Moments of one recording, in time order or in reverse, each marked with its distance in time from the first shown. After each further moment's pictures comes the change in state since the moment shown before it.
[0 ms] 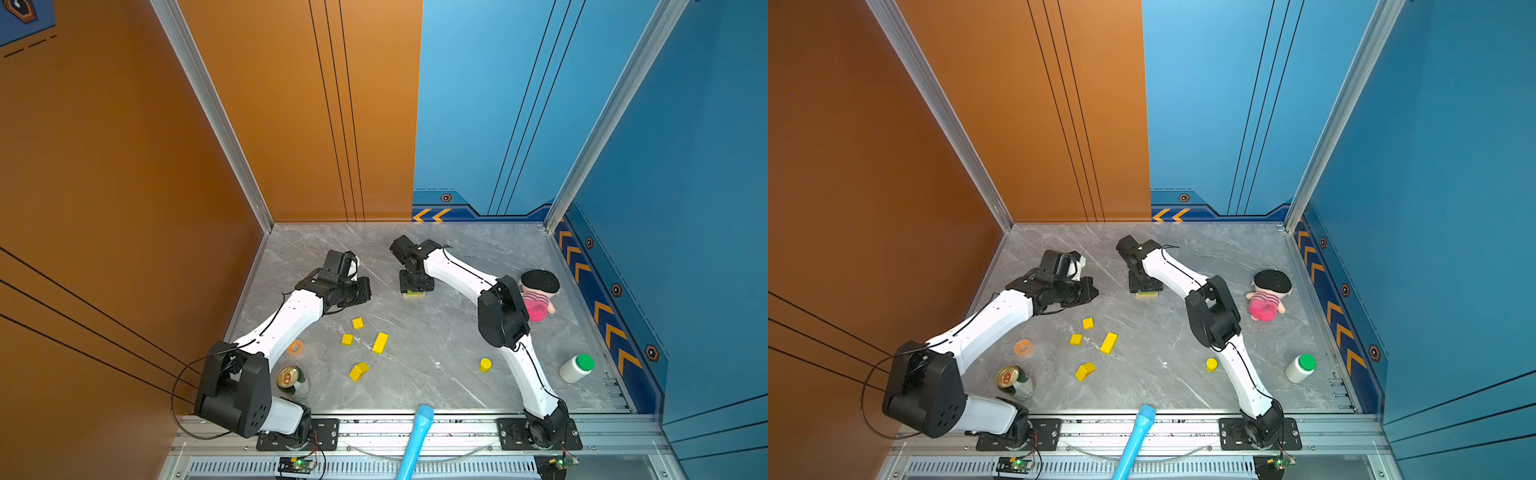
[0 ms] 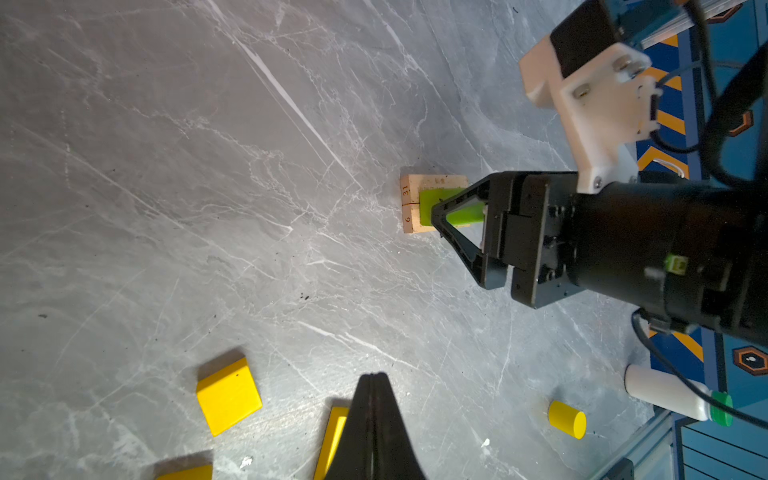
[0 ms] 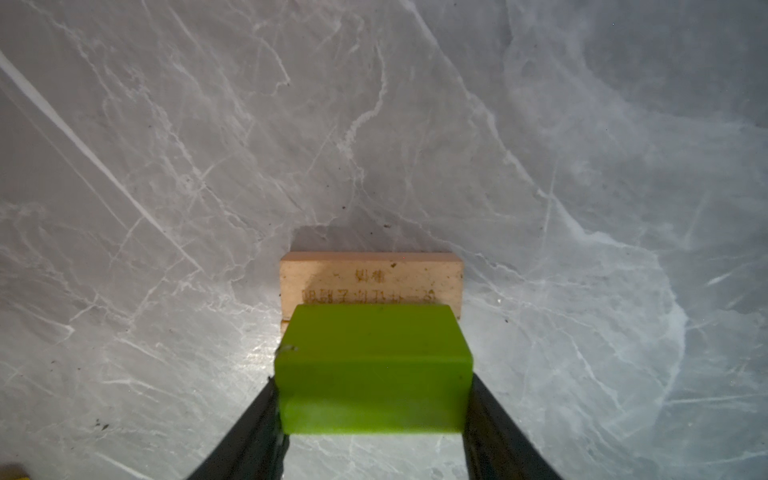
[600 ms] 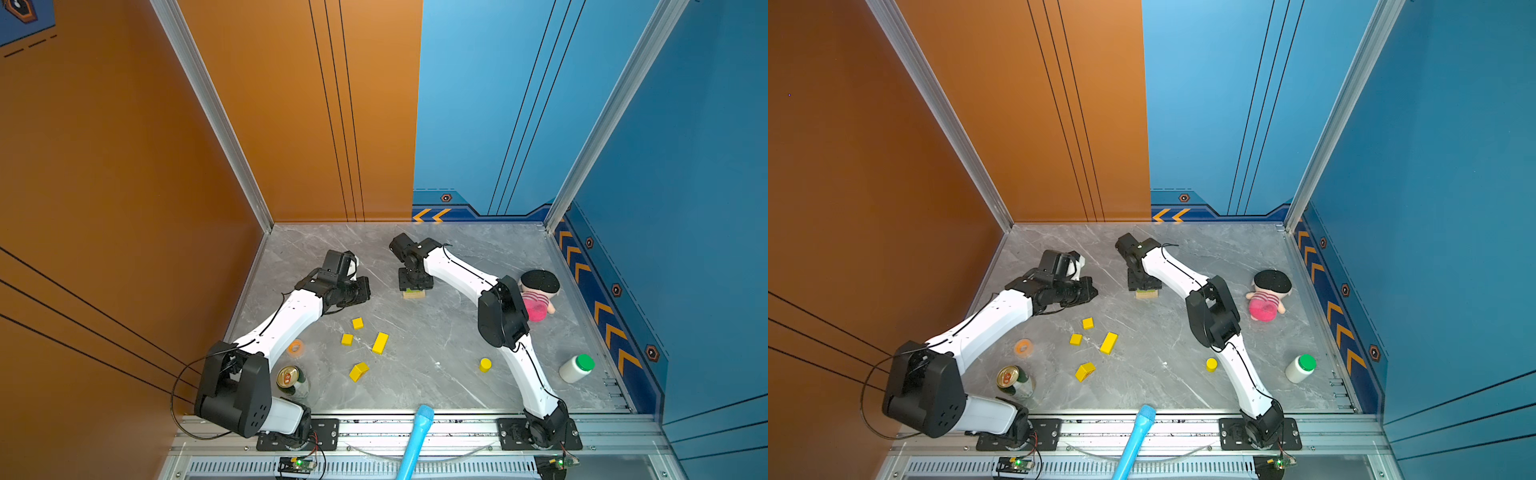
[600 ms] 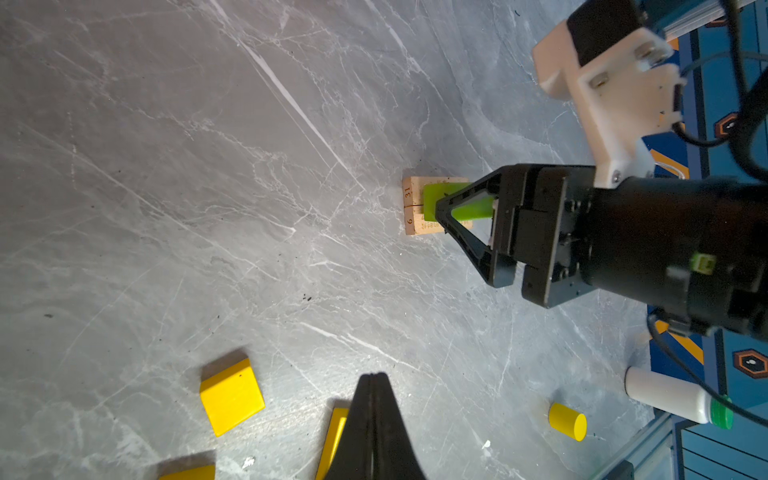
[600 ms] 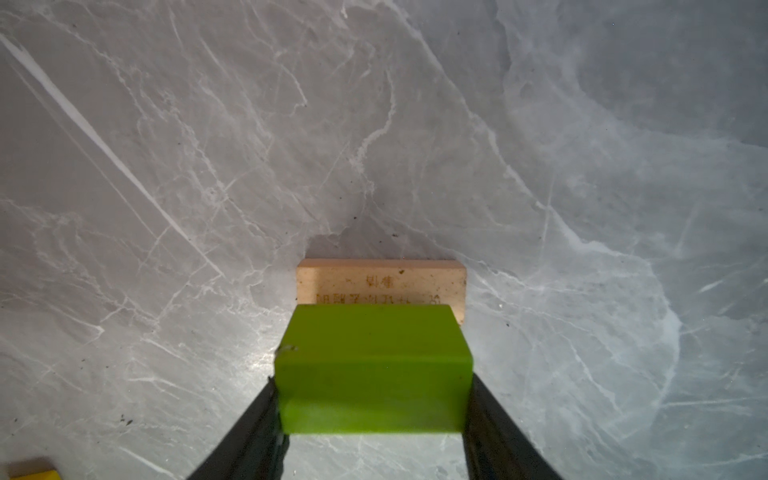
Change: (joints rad) left arm 0.005 0.000 0.000 0.000 0.000 0.000; right arm 0.001 0.005 0.032 -0.008 0.000 0.000
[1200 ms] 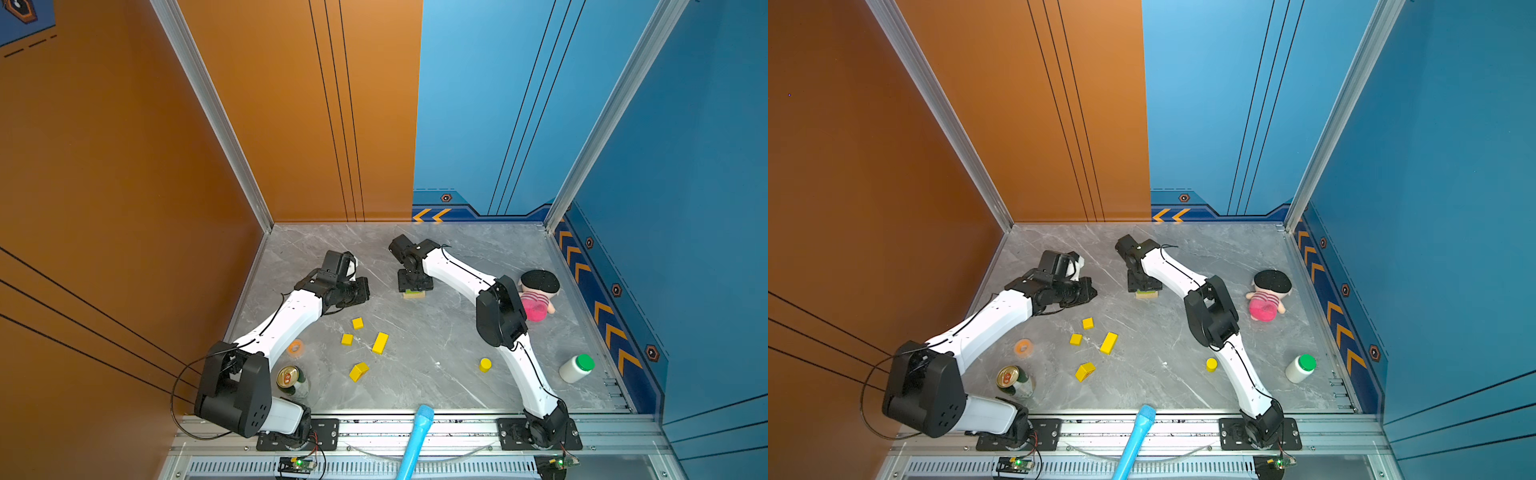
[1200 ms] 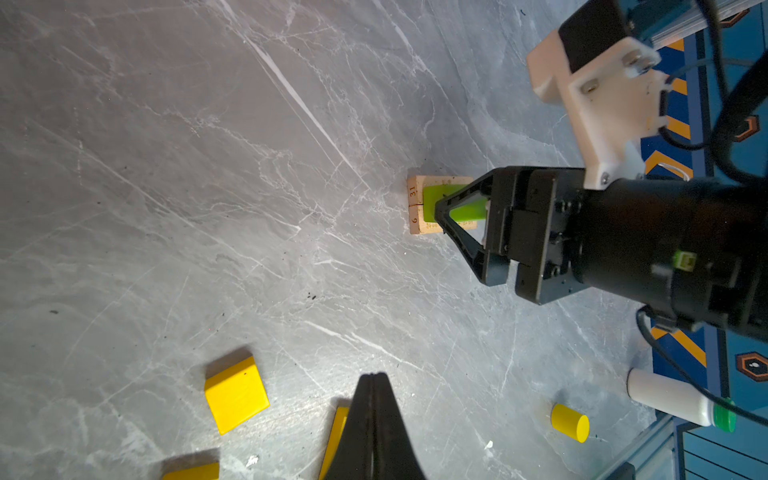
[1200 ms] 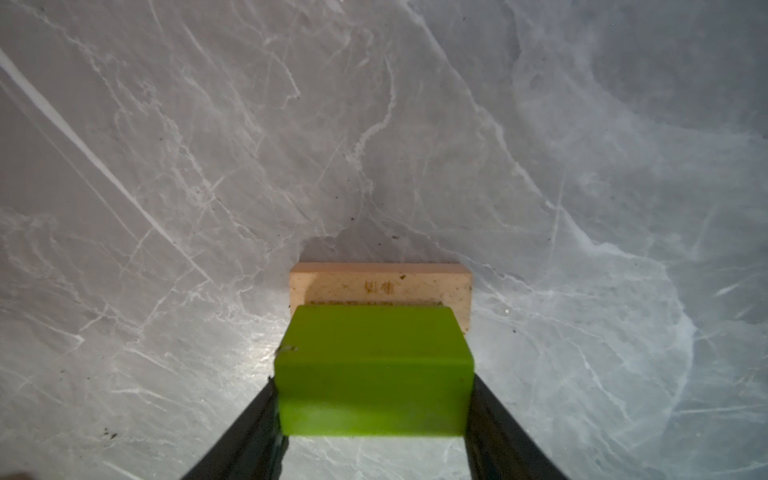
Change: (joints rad) left arm 0.006 0.000 -0.006 0.000 0.000 0.000; right arm 0.000 0.017 0.004 0.000 0.001 0.000
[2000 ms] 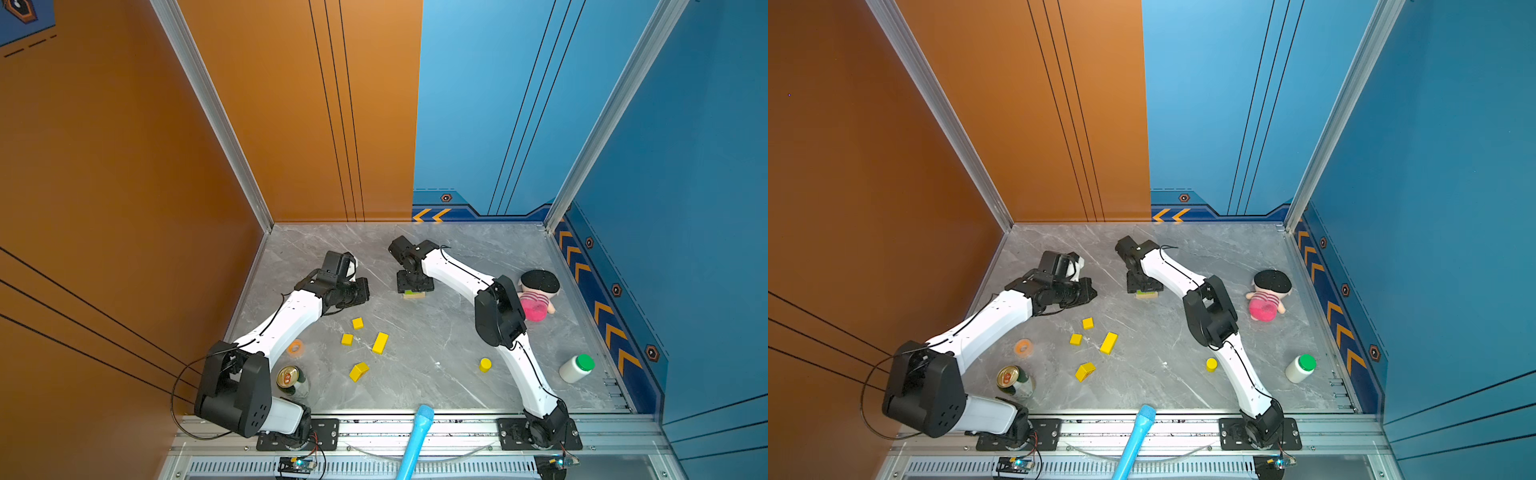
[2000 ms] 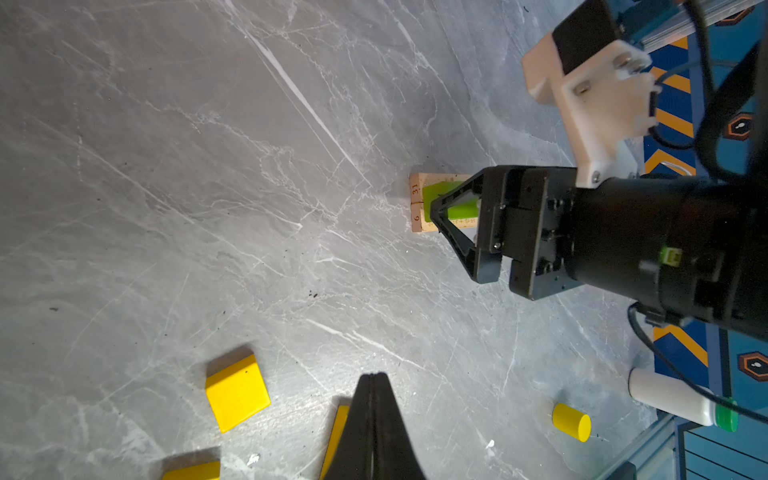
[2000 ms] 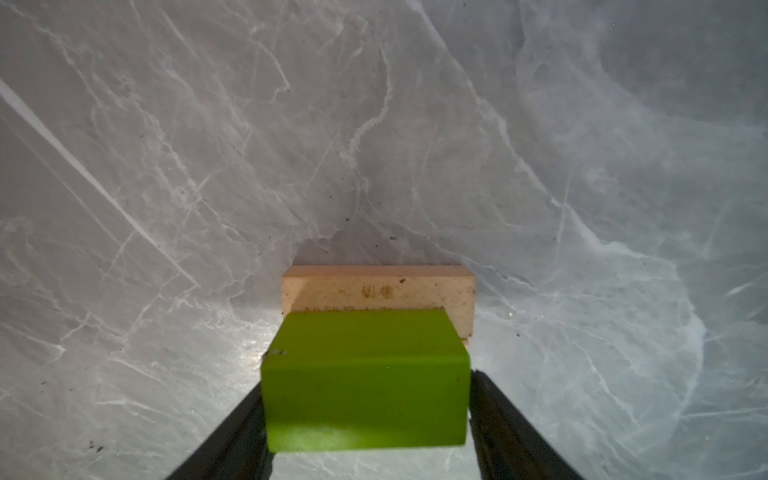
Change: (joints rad) left arm 0.001 0.000 -0.005 0.000 0.000 0.000; right arm 0.000 0.013 0.000 0.000 0.003 0.008
